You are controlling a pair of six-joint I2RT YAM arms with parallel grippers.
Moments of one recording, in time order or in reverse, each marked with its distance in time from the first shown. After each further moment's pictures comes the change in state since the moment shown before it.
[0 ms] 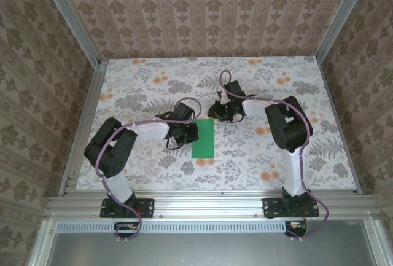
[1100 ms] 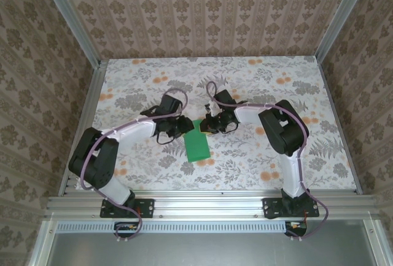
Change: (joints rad) left arm 0.122 -0.171 -0.005 -0.063 0.061 -0.023; right arm 0.120 -0.003 -0.052 -0.052 -0.153 -0.115
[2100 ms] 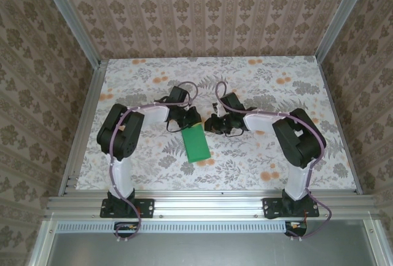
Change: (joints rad) left arm 0.036 0.394 0.243 0.120 0.196 0.087; right arm 0.010 -0.208 -0.210 0.148 0.131 0.165
